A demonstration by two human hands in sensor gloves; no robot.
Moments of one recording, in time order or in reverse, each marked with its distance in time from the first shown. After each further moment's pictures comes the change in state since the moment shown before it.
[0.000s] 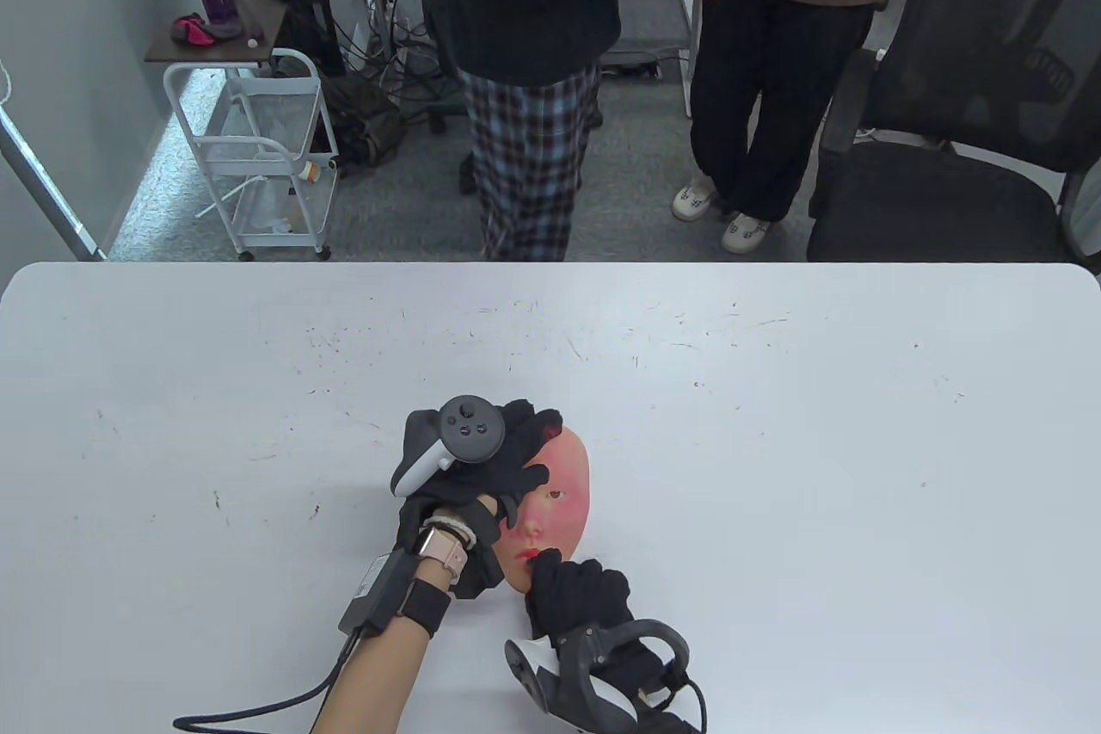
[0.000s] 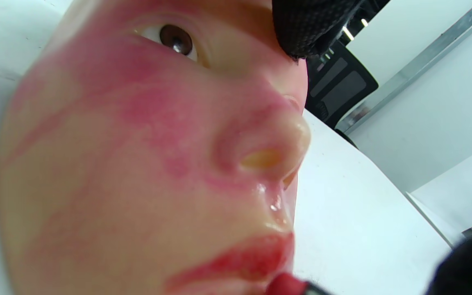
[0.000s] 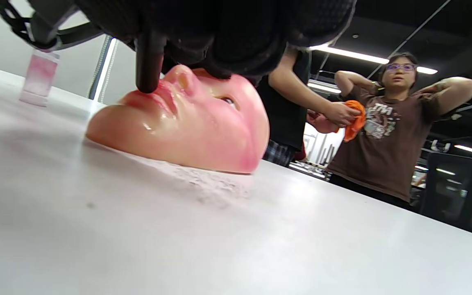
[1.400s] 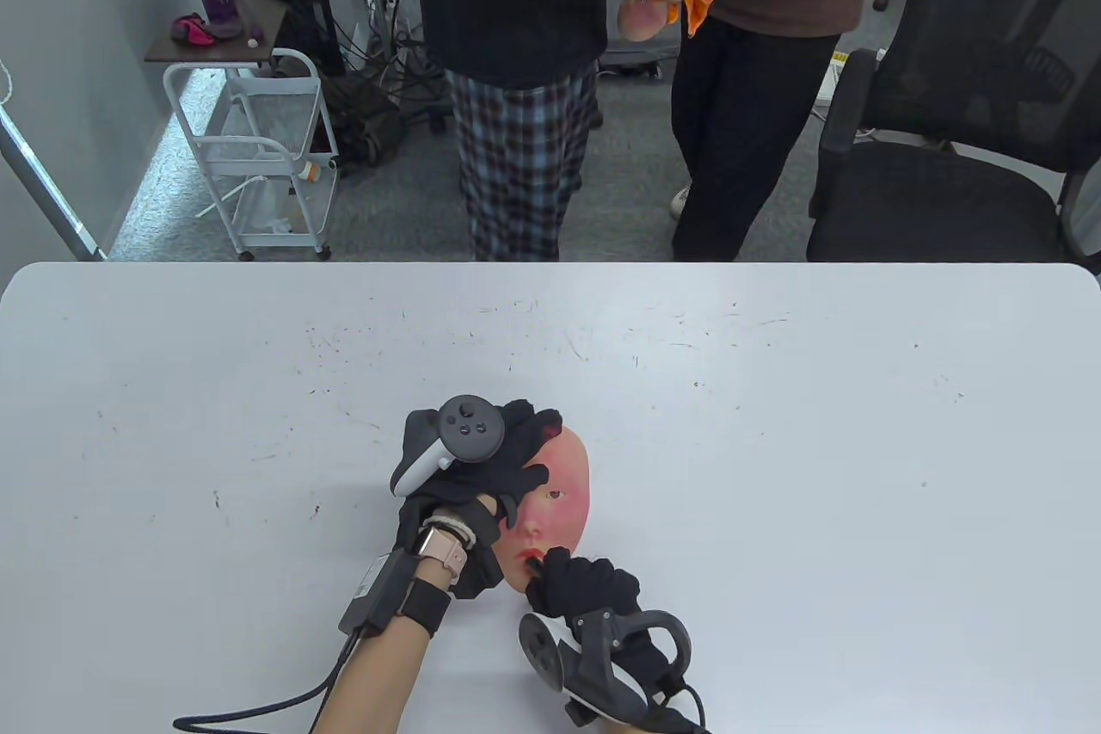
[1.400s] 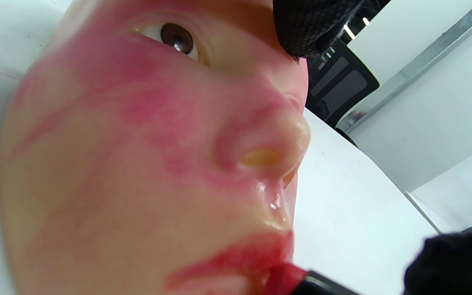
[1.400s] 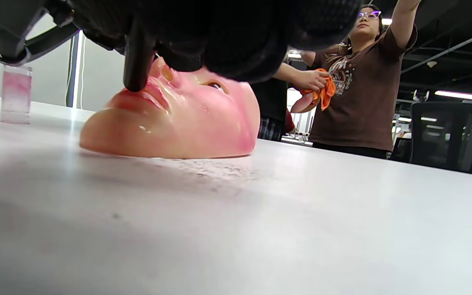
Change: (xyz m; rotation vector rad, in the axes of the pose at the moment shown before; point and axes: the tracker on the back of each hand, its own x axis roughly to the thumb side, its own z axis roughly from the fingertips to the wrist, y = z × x) left_hand 0.000 0.000 0.000 -0.006 0.002 0.003; right_hand -0.014 0.003 -0.005 0.073 0.116 -0.126
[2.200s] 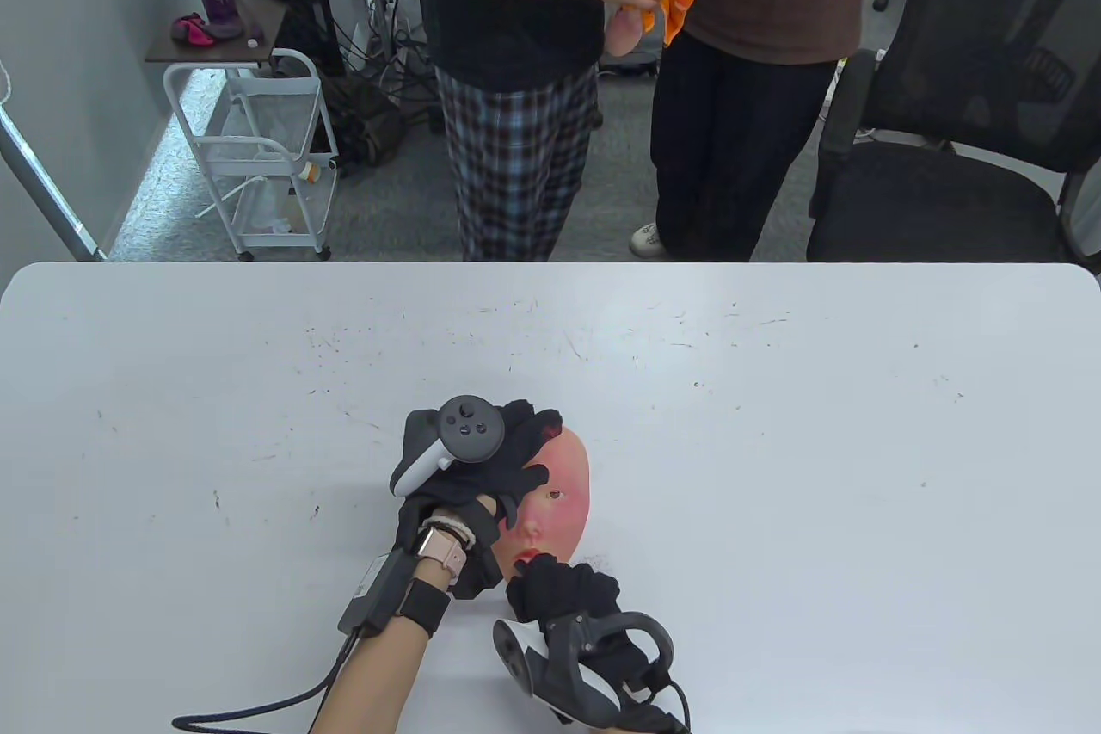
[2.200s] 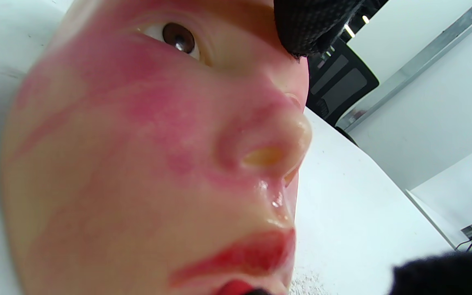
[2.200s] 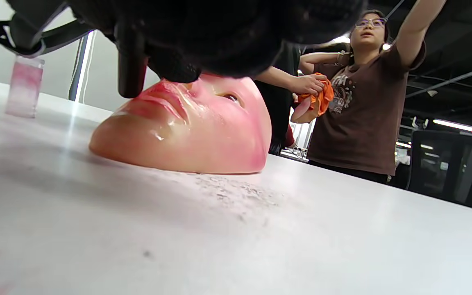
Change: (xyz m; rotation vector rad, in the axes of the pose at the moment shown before) left_hand 0.000 0.000 -0.001 -0.005 -0.002 -0.003; right_hand 0.022 -0.001 -0.004 -0.035 -0.035 0.082
